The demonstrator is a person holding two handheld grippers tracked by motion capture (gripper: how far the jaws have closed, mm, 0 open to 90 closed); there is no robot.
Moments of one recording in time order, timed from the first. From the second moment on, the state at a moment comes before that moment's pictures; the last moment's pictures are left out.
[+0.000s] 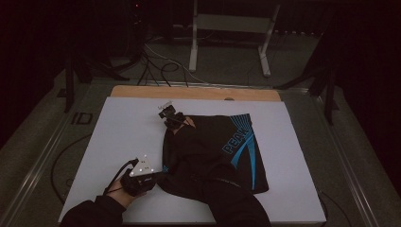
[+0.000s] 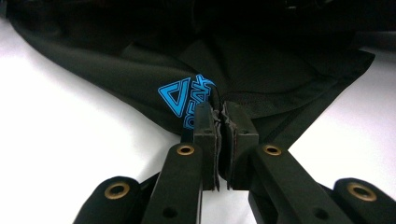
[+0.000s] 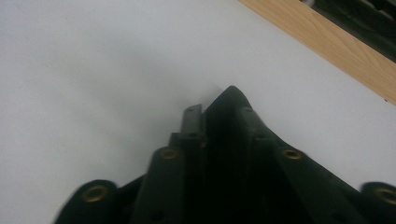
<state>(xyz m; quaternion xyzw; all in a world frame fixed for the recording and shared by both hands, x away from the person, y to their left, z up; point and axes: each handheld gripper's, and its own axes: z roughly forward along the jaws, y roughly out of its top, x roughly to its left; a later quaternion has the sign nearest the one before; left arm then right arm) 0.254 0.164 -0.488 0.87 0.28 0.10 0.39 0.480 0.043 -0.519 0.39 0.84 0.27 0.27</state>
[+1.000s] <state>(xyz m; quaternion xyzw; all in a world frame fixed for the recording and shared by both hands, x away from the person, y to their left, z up) 0.252 0.160 -0.482 0.87 0.27 0.10 0.39 0.473 0.010 -0.482 0.35 0.85 0.32 0.23</state>
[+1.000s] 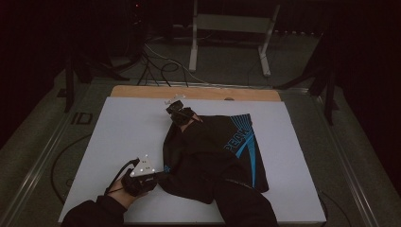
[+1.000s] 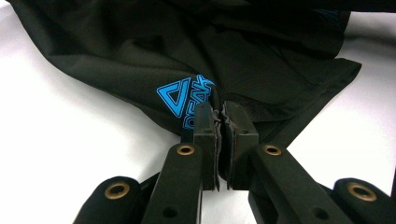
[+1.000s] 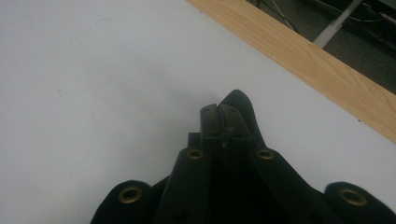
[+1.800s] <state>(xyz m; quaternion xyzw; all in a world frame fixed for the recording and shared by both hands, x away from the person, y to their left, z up) 0.250 0.141 -0.458 0.87 0.25 0.10 0.41 0.471 -0.020 -0.453 0.36 0.83 0.35 0.24</state>
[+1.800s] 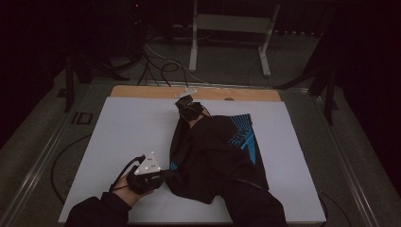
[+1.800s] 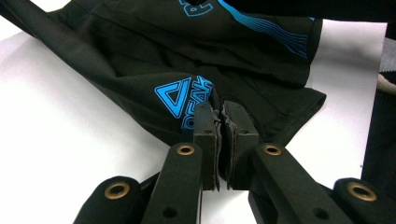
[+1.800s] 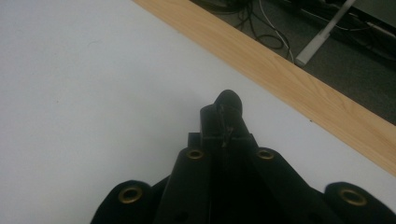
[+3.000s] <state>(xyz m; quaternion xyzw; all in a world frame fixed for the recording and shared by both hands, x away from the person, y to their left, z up) 0.259 0.103 -0.434 0.87 0.20 0.10 0.43 0.467 -0.077 -0.431 0.38 0.81 0.36 0.26</state>
